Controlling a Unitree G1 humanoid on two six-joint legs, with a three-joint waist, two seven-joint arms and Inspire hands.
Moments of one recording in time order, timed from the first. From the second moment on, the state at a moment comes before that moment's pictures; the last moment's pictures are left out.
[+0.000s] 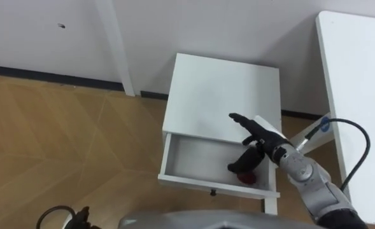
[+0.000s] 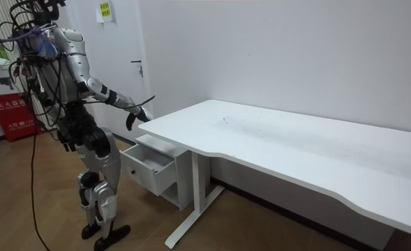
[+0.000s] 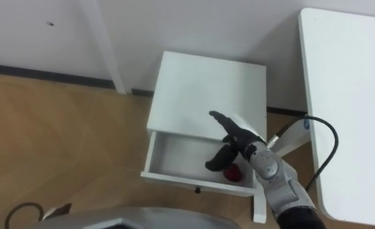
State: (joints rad) left arm 0.18 0.23 0.05 1.12 0.36 0.04 0.06; right arm 0.12 -0.30 0.21 0.42 -0.48 -0.03 0.21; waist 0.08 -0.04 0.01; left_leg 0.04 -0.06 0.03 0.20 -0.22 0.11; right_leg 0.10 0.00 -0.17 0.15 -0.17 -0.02
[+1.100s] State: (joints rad) left arm 0.16 0.26 0.11 1.19 0.32 0.11 0.08; right arm 0.22 -0.29 -0.14 1.28 -0.17 -0.01 -0.08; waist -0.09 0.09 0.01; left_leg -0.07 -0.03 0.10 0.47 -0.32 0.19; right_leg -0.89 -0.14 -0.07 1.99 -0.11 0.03
